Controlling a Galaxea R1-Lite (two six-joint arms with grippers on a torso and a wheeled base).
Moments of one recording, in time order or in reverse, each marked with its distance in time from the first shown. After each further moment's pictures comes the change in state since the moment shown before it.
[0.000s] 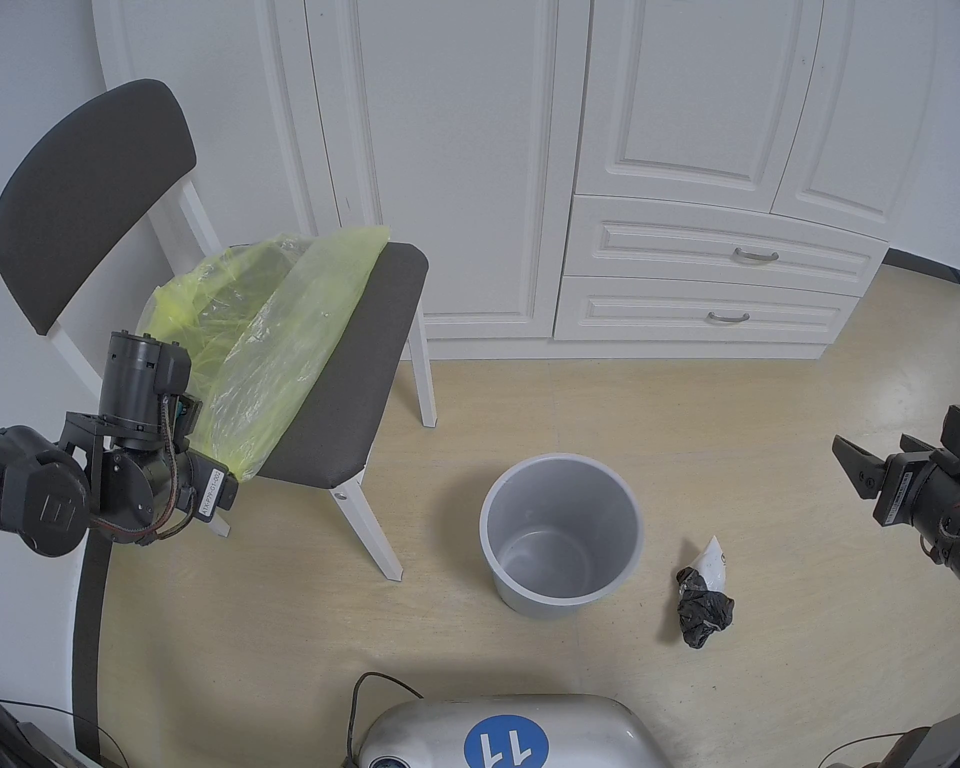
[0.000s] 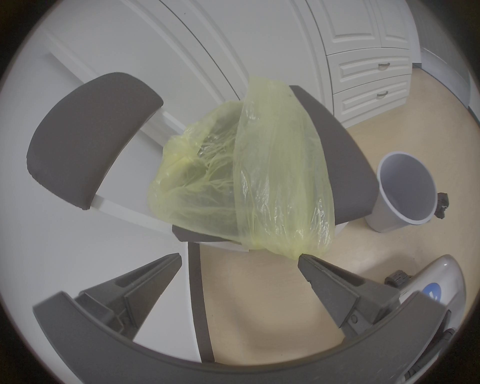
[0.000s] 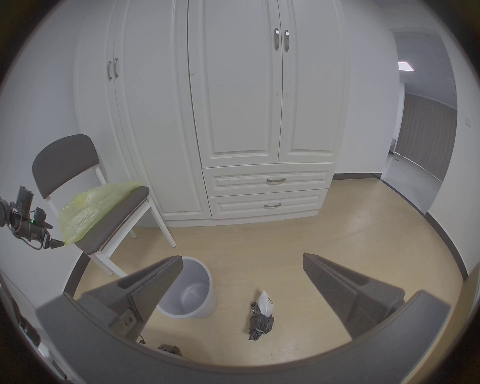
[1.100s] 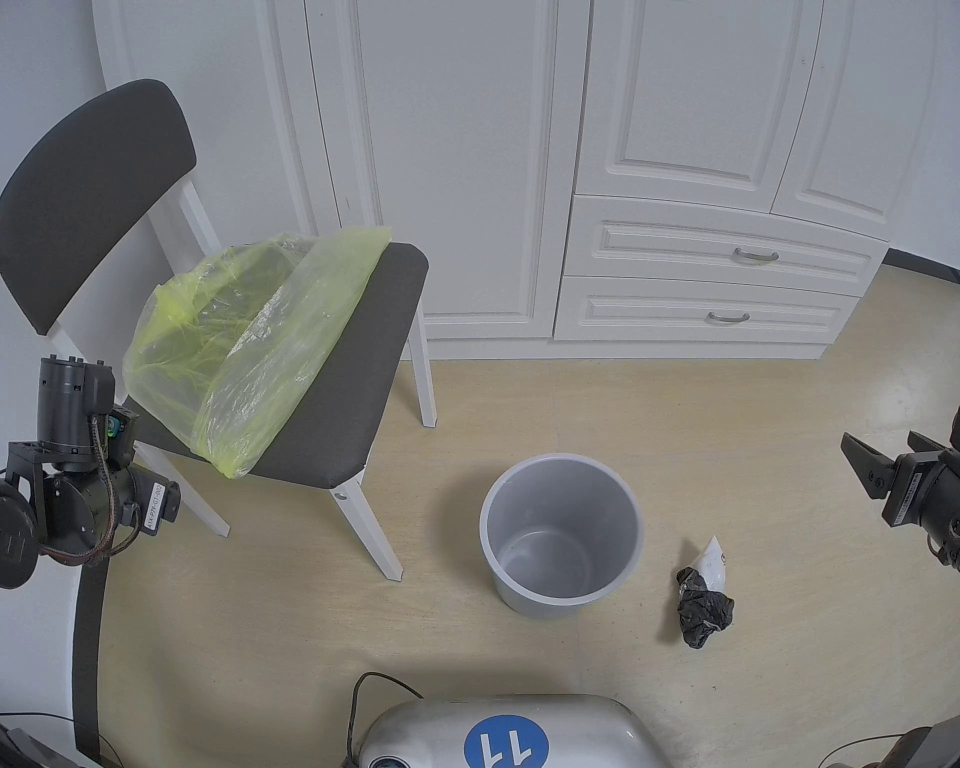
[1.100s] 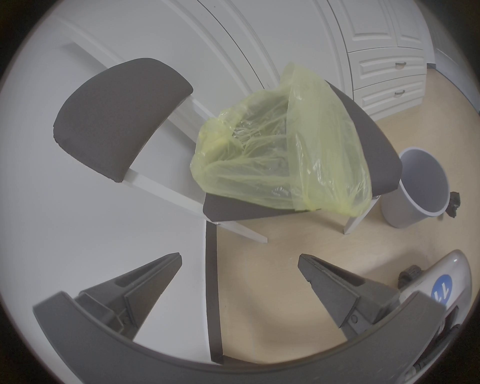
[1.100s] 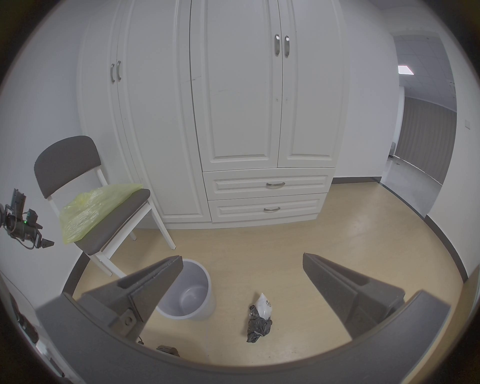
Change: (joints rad) left arm 0.126 -0.139 0.145 -0.061 -0.012 0.050; right arm -0.004 -0.036 0.007 0.000 0.003 -0.020
